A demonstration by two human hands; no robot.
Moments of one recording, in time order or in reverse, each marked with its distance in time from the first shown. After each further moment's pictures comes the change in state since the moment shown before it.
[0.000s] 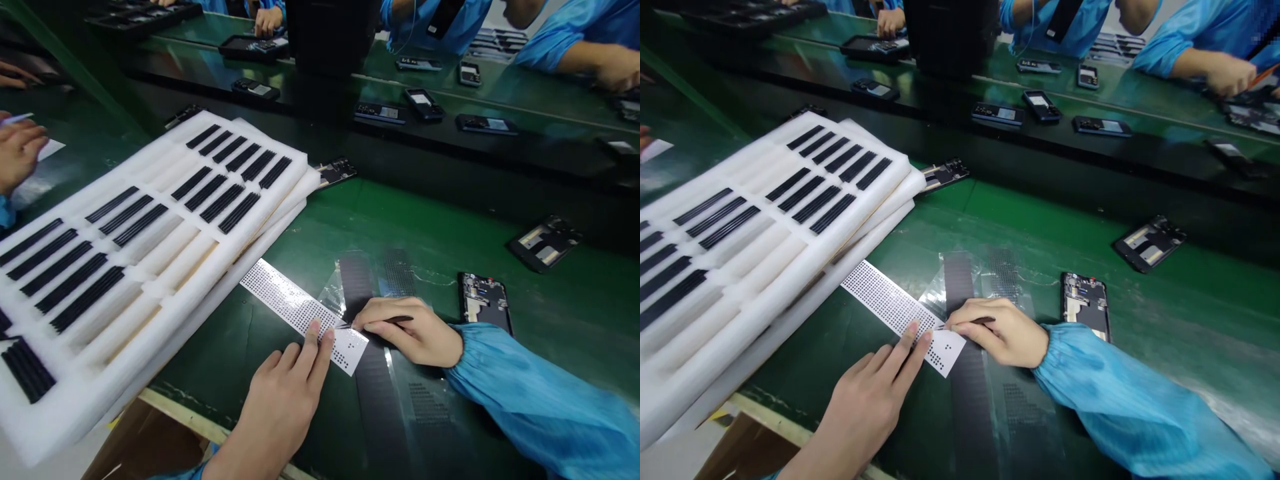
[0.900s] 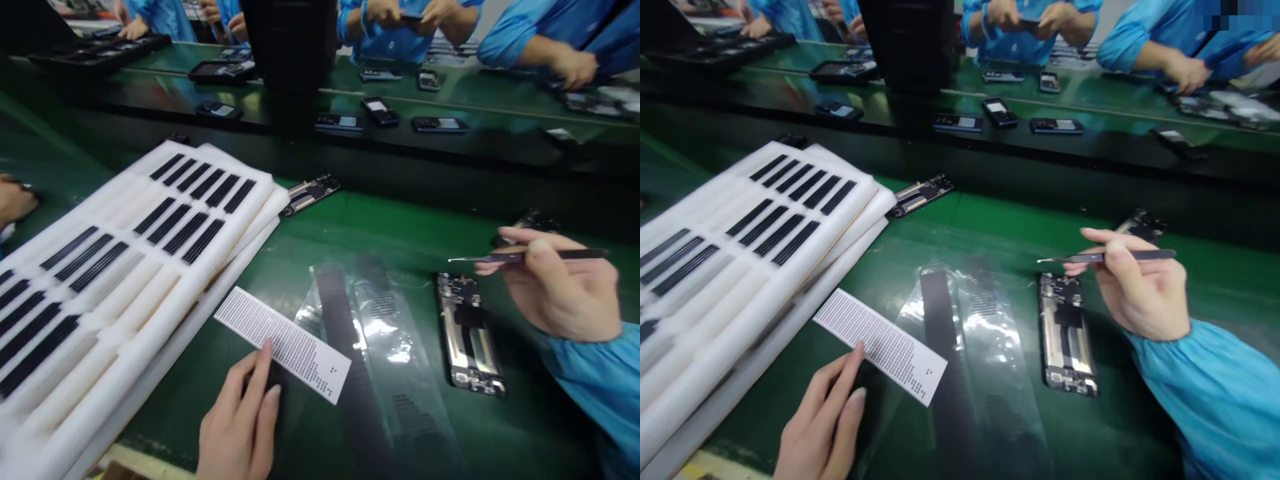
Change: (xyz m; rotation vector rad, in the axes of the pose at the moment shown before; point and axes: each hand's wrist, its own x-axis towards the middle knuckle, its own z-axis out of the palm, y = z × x) left_hand -0.023 -0.013 0.002 -0.393 0.159 -0.435; right_hand -0.081 0.002 -0.106 0.054 1.015 0.229
